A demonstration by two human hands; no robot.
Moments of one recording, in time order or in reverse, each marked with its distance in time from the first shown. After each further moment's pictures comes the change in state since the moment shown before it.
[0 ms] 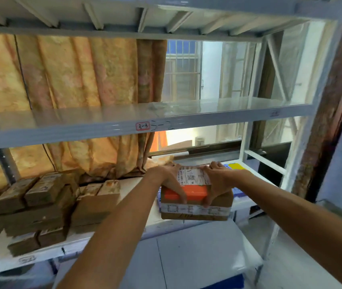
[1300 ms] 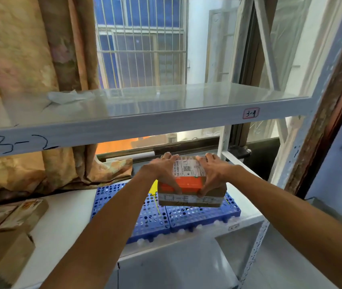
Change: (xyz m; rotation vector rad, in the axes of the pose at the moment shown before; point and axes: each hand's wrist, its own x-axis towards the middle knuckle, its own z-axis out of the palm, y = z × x) left_hand 0.319 0.137 -0.014 0.033 0.114 0.068; right_hand 0.208 0.288 0.019 -0.026 0.006 0.029
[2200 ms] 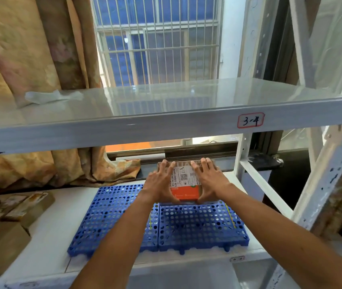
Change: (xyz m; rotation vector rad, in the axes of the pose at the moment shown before) left_hand 0.074 0.009 0.074 0.084 0.329 -0.190; right_hand 0.113 0.050 0.061 -0.077 0.231 -0.252
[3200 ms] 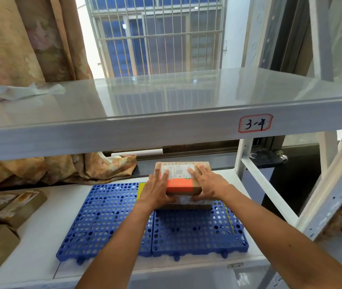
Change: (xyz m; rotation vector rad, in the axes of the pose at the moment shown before) left_hand 0.027 -0.009 0.061 -0.045 0.008 -0.092; right_hand 0.039 0.030 0.043 0.093 -0.131 -0.056
